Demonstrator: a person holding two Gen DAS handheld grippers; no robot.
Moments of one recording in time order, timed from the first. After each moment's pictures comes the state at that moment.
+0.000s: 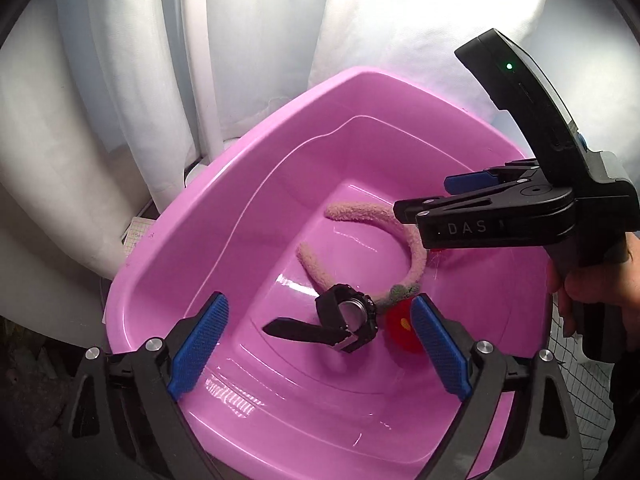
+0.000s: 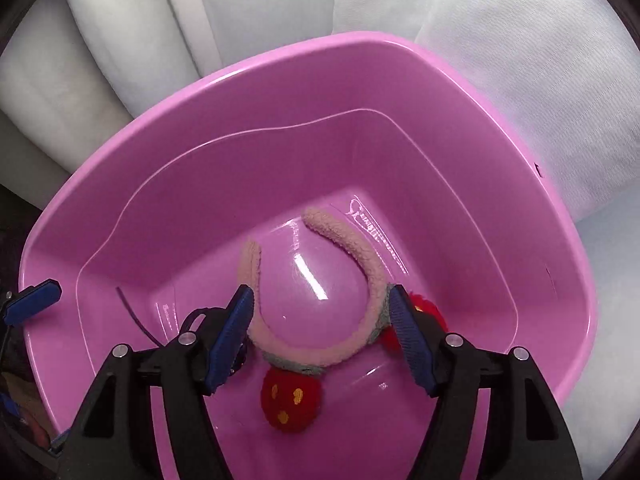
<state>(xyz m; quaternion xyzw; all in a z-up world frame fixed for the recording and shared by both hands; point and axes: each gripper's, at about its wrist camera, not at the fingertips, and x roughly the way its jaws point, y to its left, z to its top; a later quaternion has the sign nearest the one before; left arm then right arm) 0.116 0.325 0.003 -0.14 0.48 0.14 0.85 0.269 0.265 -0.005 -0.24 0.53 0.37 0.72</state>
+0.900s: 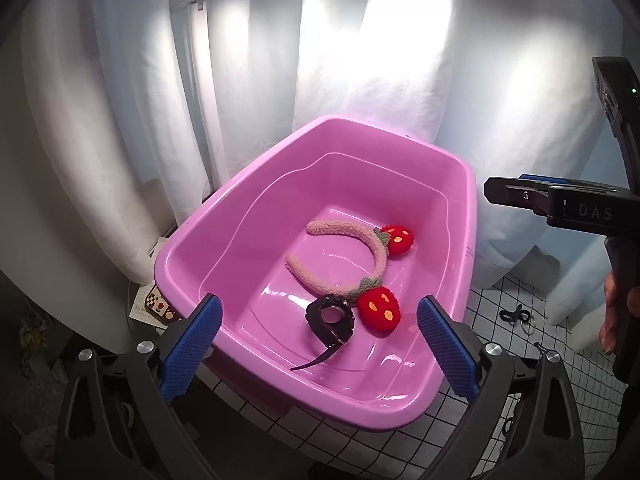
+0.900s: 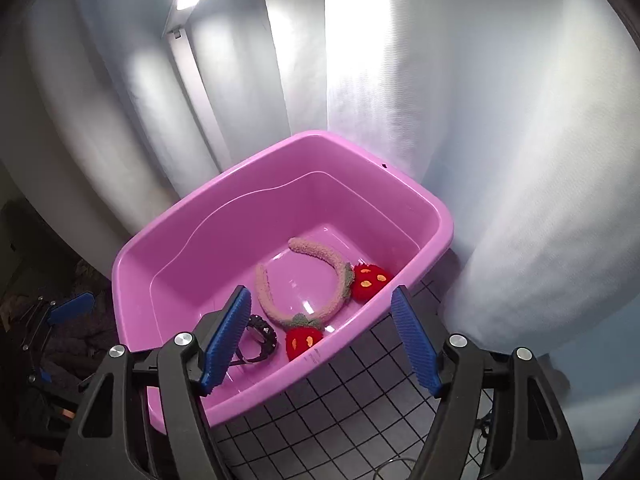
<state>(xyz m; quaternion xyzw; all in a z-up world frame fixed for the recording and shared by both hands) 0.053 0.252 0.056 -0.09 0.41 0.16 0.89 0.196 0.093 0.091 -0.09 0.43 0.36 0.83</state>
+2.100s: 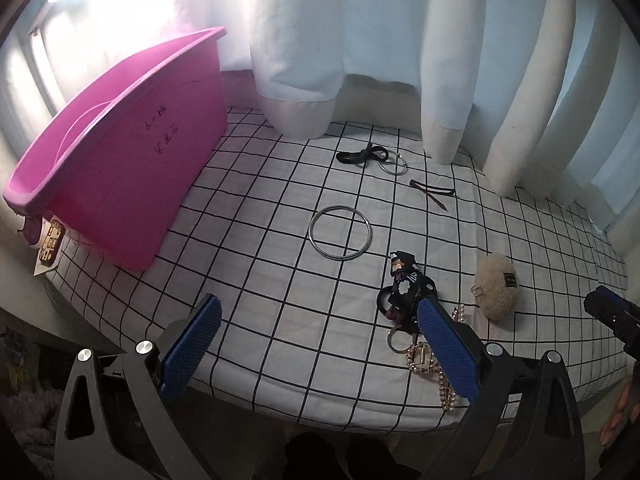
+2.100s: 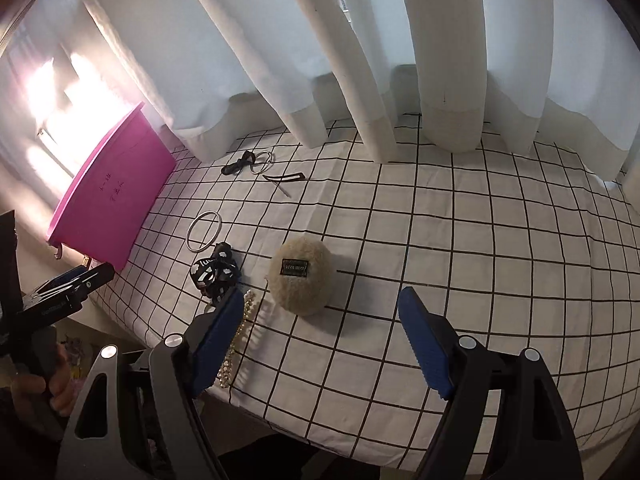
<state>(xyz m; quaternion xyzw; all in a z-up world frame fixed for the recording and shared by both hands) 0.011 -0.011 -0.042 0.00 0.49 0.00 0.87 -0.022 -0.303 -0.070 0.13 0.49 0.10 0.86</state>
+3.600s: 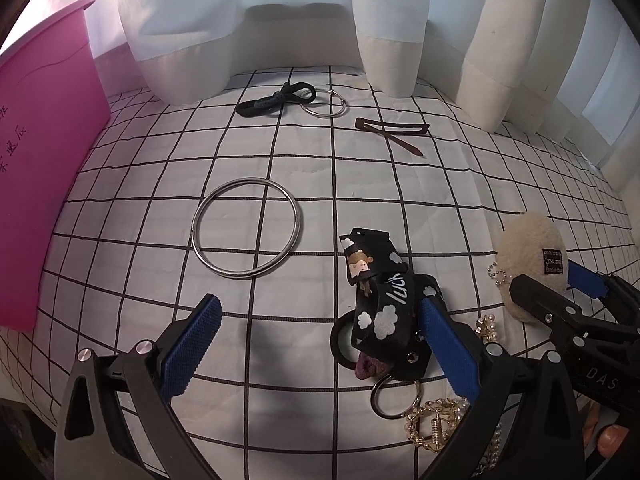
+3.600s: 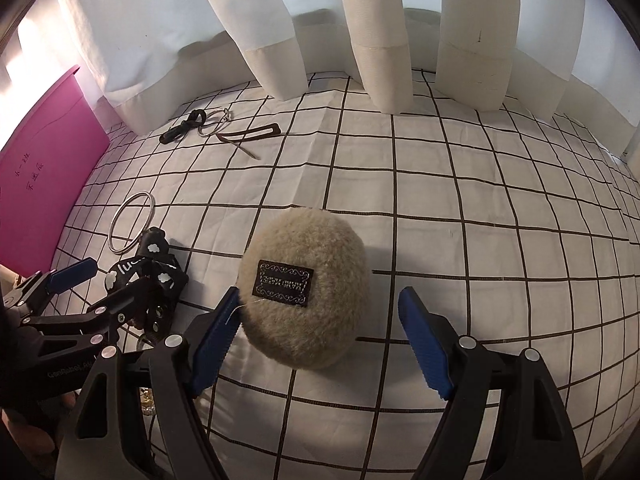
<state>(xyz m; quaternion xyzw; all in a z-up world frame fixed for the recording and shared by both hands) 0.071 -0.057 -0.150 0.04 0.52 -0.10 0.85 0.031 -0.233 -0.157 0.09 0.51 0.01 0.85</state>
